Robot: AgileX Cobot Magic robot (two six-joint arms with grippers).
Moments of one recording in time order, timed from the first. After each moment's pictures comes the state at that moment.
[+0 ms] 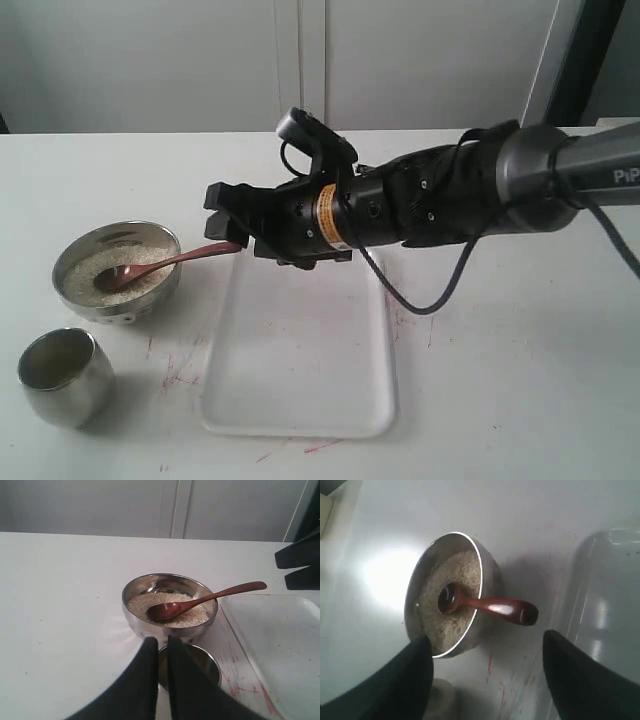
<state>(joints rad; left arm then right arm) -0.06 0.00 0.00 -0.18 0.02 -0.05 0.49 1.89 -1.14 -1.37 -0.37 2.08</state>
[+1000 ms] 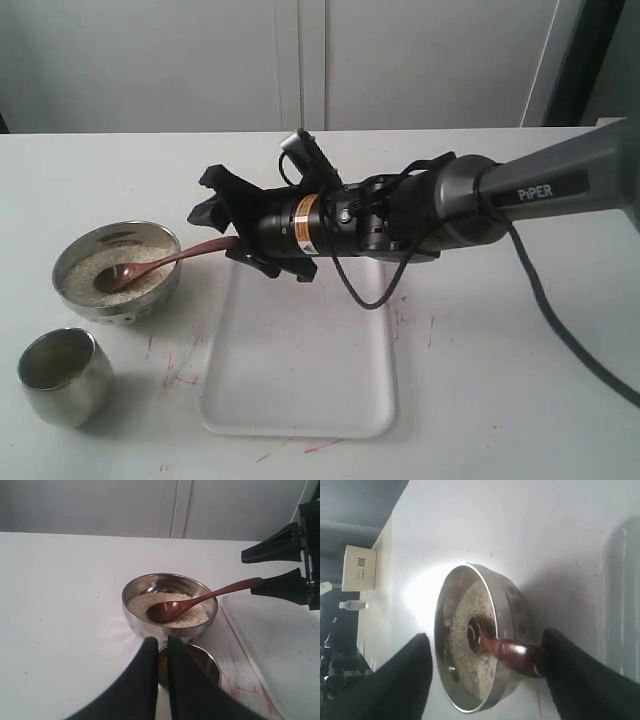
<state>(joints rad) -0.06 0.00 0.00 -0.18 0.02 -0.05 0.49 2.06 -1.23 -0.98 -0.47 2.00</state>
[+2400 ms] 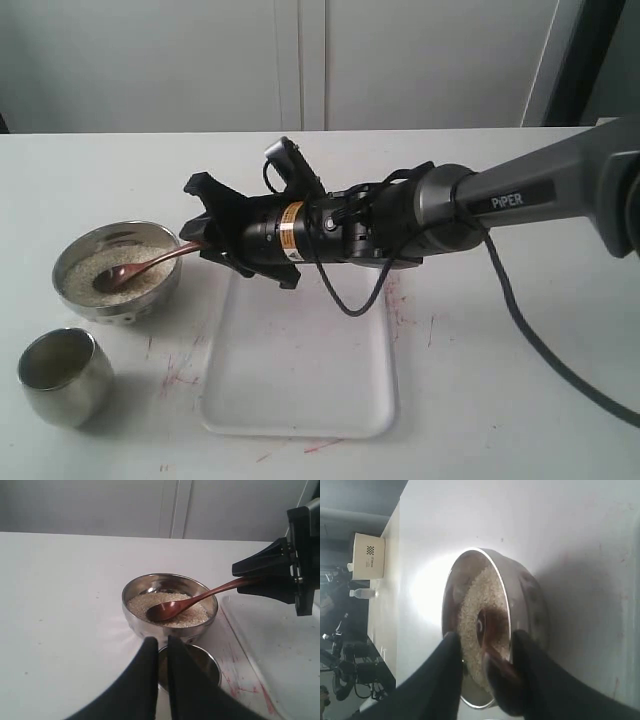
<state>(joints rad) -0.06 0.00 0.00 -0.18 0.02 -0.05 0.51 2.10 -1.26 -0.98 -0.52 2.02</state>
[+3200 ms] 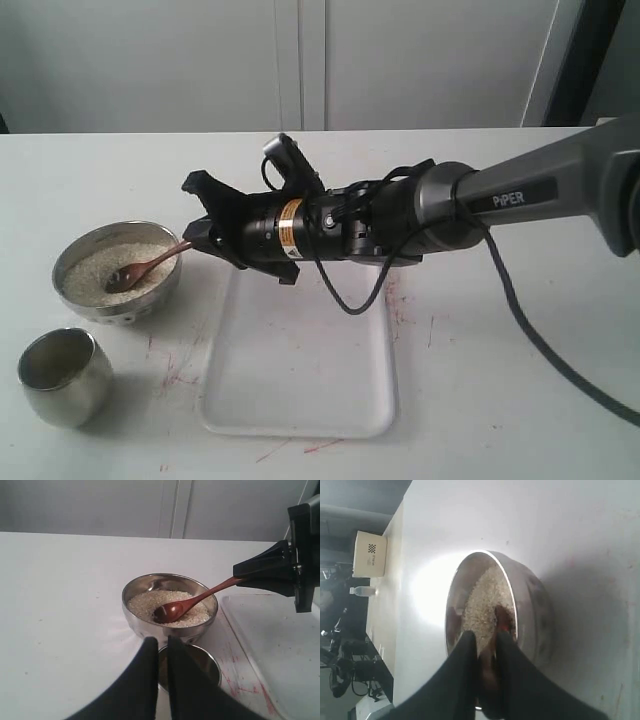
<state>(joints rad) -0.06 0.00 0.00 -0.18 0.02 -0.05 0.51 2.10 -1.27 -0.98 -0.52 1.99</state>
